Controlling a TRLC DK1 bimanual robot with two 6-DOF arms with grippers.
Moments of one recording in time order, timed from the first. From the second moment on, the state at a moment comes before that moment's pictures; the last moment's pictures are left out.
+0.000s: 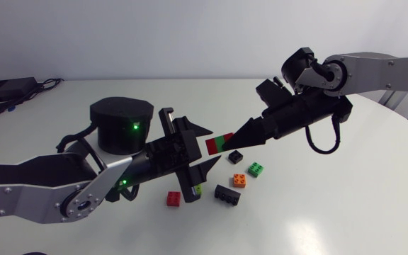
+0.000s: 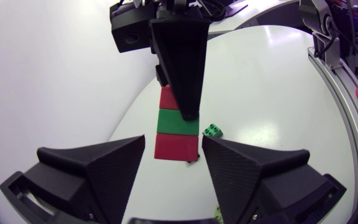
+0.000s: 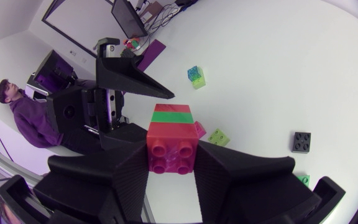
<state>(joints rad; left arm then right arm) -0.76 1.42 0.67 0.42 0.14 0.72 0.28 1.64 1.23 -0.78 -1.00 -0.36</state>
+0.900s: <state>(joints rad) -0.82 1.45 0.61 0.38 0.13 0.88 0.24 1.61 1.26 -0.90 -0.90 -0.40</state>
